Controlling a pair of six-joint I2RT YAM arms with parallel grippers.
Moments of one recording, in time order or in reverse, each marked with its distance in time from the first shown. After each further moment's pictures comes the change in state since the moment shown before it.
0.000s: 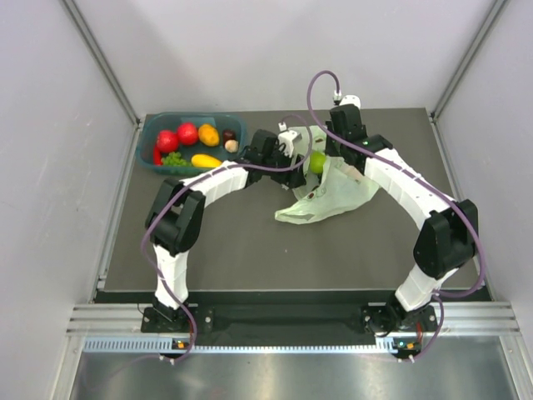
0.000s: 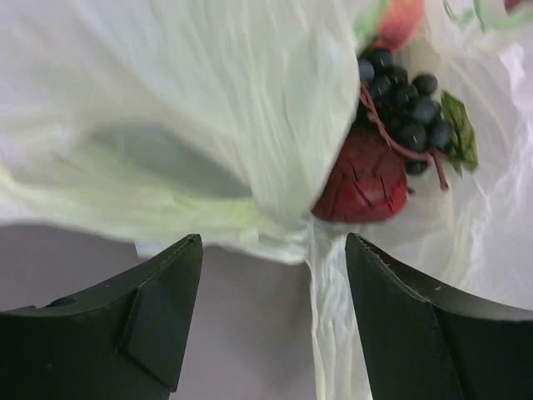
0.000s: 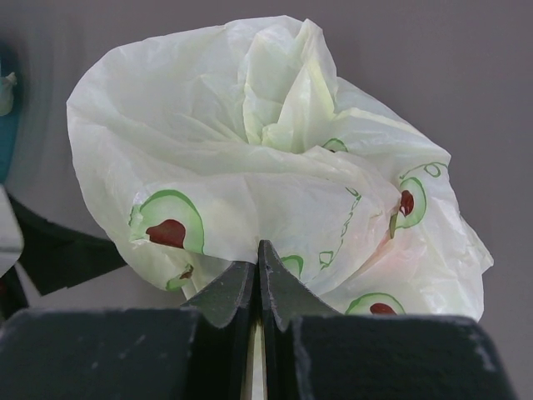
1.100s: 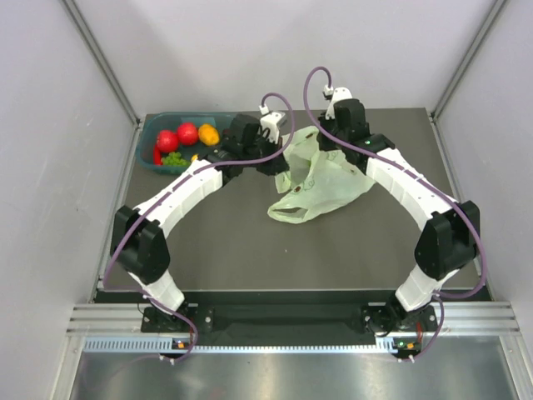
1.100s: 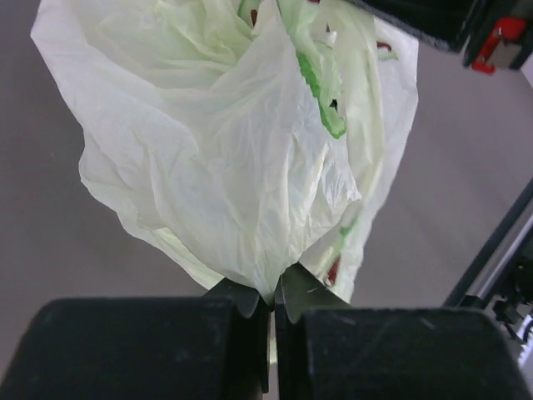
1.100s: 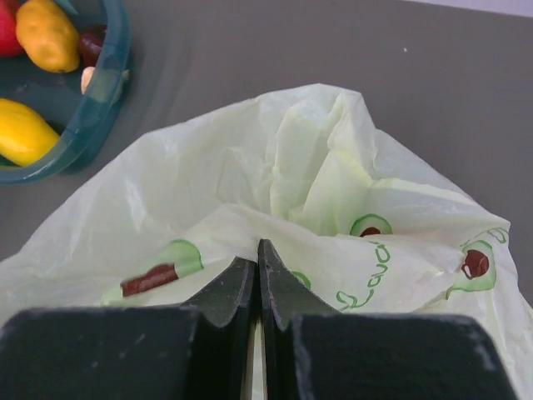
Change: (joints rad) left arm -0.003 -0.285 0.048 -0.258 -0.056 -0.071; right arm -0.007 -0.011 0.003 0.113 -0.219 -0.121
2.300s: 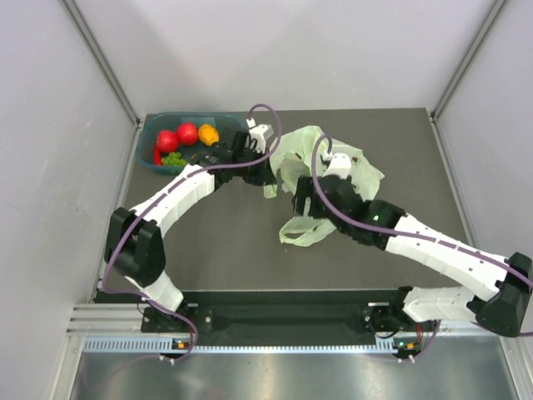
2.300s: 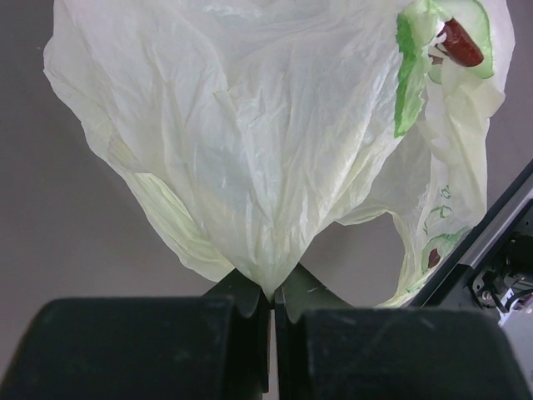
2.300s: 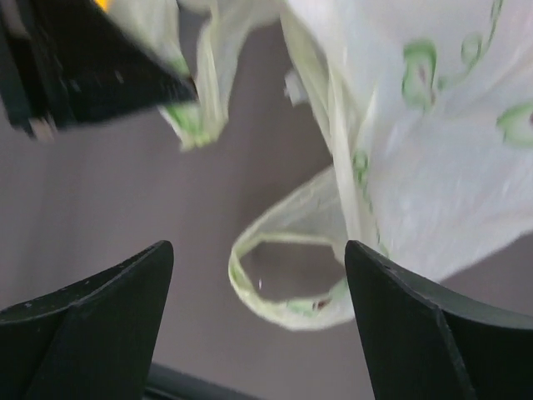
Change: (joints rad) left arm 0.068 -0.055 -0.146 -0.047 0.059 -0.052; right arm 0.472 -0.483 -0.405 -0.126 0.389 0.406
